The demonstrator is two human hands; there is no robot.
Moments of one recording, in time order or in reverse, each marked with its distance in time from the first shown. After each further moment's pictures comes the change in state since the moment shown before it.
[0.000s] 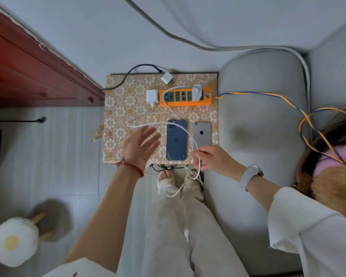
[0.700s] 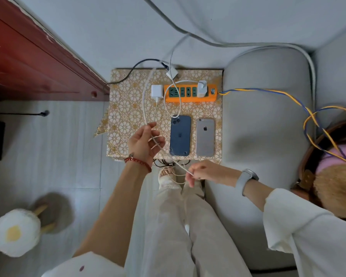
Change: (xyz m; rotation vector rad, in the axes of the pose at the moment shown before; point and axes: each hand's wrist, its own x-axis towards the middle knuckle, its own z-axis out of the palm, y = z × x) left_hand -0.017 -0.002 0.004 -0.008 0.023 0.049; right_hand -0.014 0.006 0.027 -0.141 -0.415 0.139
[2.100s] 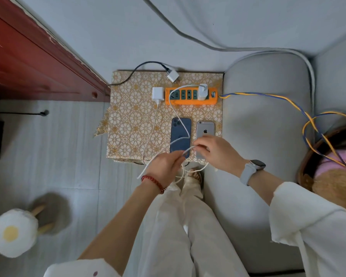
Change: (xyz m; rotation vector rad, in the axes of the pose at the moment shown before) left_hand -0.012 -0.050 -0.011 1.456 -0.391 0.573; right_hand -0.005 -0.028 -0.032 -0.517 0.613 -0.349
